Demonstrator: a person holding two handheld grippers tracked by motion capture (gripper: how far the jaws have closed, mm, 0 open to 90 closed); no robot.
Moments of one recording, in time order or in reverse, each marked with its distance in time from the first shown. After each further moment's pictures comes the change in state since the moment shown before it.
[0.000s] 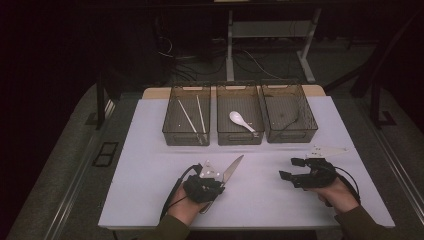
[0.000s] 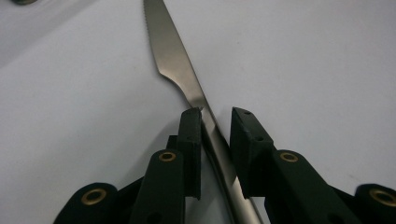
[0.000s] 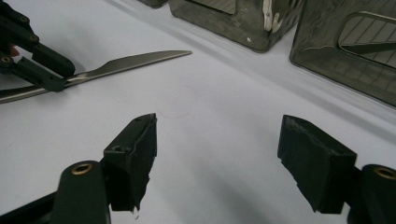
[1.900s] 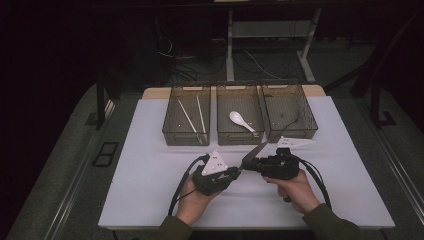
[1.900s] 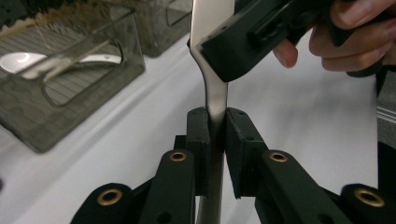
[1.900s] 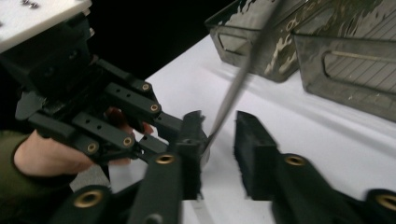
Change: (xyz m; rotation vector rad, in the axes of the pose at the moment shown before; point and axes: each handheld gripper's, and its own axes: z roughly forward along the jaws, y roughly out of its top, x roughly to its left) left arm -0.017 0.039 -0.016 -0.313 -0.036 0.129; right arm 0.055 0.050 0.049 -0.169 0.387 0.149
